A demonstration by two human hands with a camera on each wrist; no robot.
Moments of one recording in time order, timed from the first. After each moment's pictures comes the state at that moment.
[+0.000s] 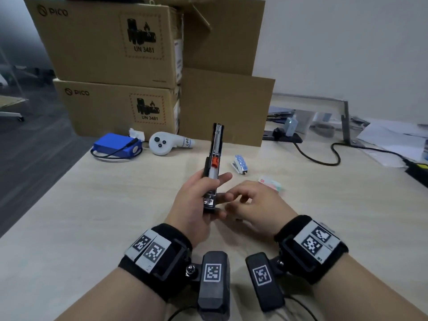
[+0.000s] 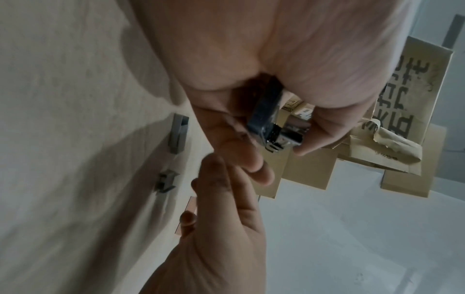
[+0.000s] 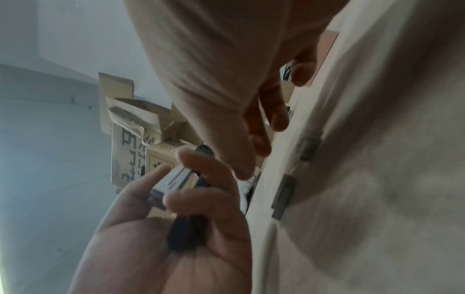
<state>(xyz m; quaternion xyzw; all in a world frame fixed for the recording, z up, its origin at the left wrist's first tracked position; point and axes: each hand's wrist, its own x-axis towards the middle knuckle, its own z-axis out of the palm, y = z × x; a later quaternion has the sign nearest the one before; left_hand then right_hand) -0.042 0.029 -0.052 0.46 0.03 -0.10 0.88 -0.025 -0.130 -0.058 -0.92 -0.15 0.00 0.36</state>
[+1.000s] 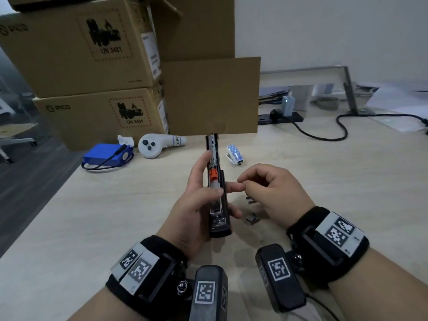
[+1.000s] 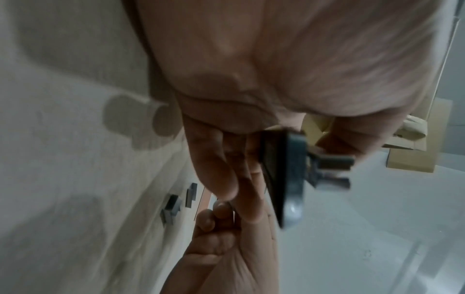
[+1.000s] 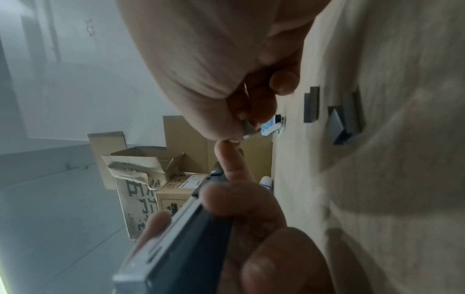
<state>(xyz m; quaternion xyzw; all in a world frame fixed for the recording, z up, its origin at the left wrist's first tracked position) -0.046 0.021 -0.064 0.53 -0.12 -0.15 0.82 -0.033 -0.156 -0.063 -0.82 -0.06 -0.08 0.56</state>
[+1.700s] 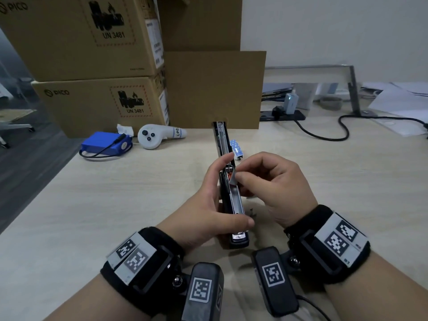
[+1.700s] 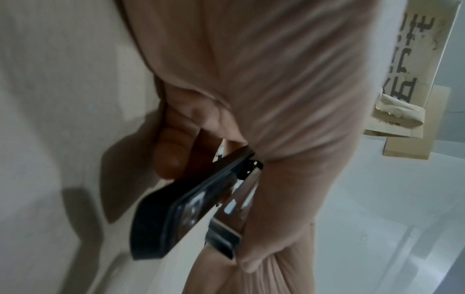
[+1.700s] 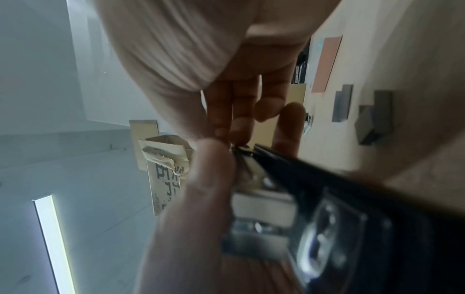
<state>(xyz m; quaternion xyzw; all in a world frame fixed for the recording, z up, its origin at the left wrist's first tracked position) -0.045 0.019 -0.078 0.64 -0.20 -0.17 0.72 -0.043 -0.148 -0.053 -0.70 -0.14 -0.11 0.69</state>
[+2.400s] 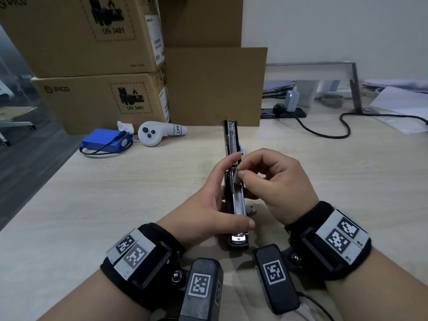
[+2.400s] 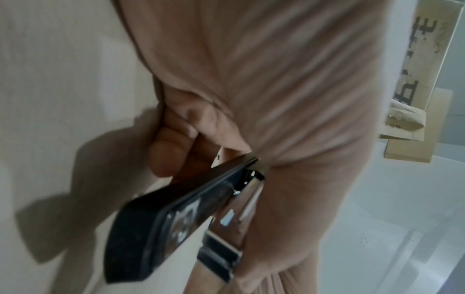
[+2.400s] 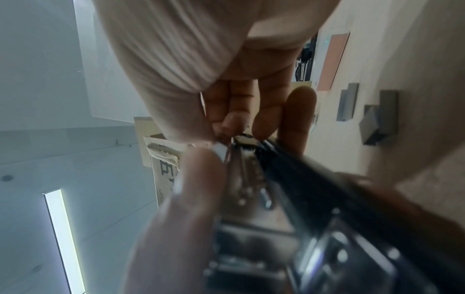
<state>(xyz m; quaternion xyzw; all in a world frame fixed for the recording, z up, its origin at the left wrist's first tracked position) -0.044 0.019 -0.078 0.63 -0.23 -0.21 0.71 -0.043 -0.150 -0.056 -0.71 -0.17 -0.12 0.67</state>
